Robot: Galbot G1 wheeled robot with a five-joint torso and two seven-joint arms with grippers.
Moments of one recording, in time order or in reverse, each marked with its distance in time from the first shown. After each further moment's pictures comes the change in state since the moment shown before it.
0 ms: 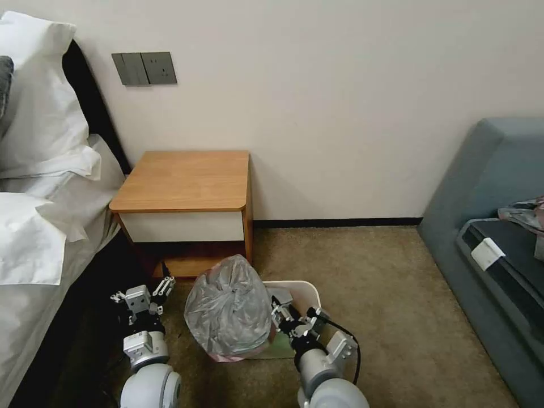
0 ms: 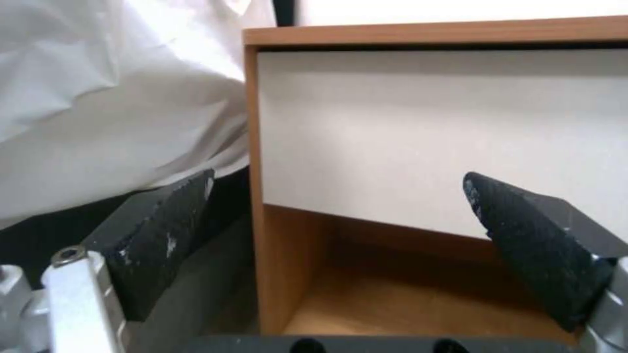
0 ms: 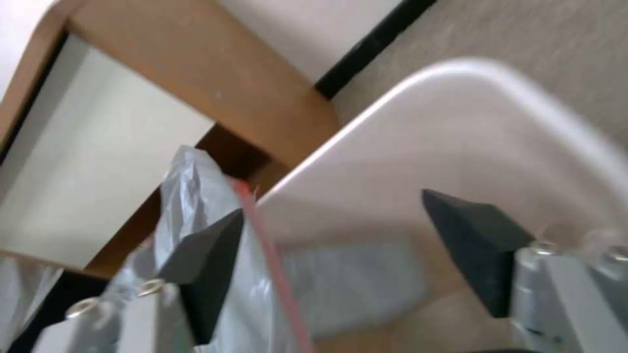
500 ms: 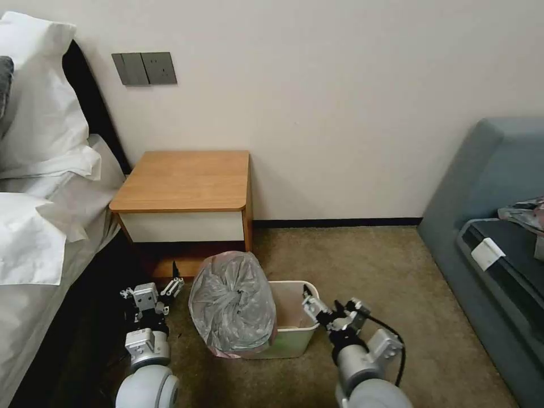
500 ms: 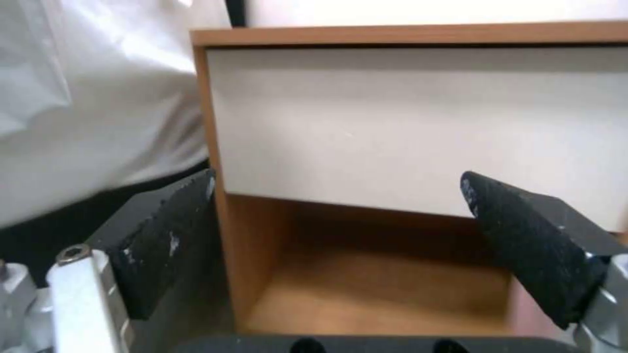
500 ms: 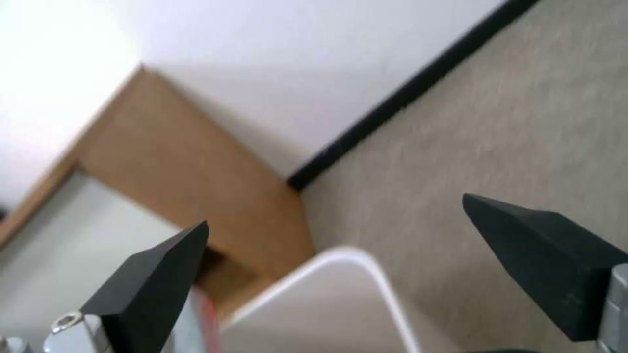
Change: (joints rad) left arm 0.098 0.087 0.035 -0.159 -0.068 0.144 0.027; right arm -0.101 -0.041 0.181 0.139 -0.072 0.011 -0.021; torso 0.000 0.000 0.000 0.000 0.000
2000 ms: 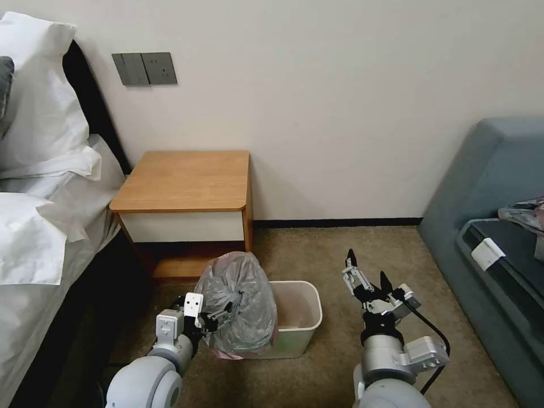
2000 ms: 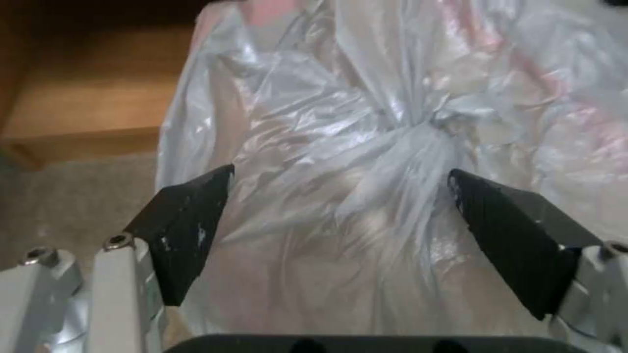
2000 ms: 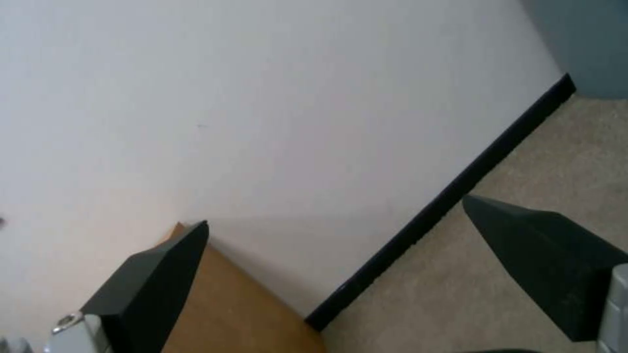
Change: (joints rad) left arm -0.021 0.020 0.084 -0.188 -0.132 0.789 0.297; right arm -0.054 0.138 0.043 0.071 -0.216 0.206 -0.029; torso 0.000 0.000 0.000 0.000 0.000
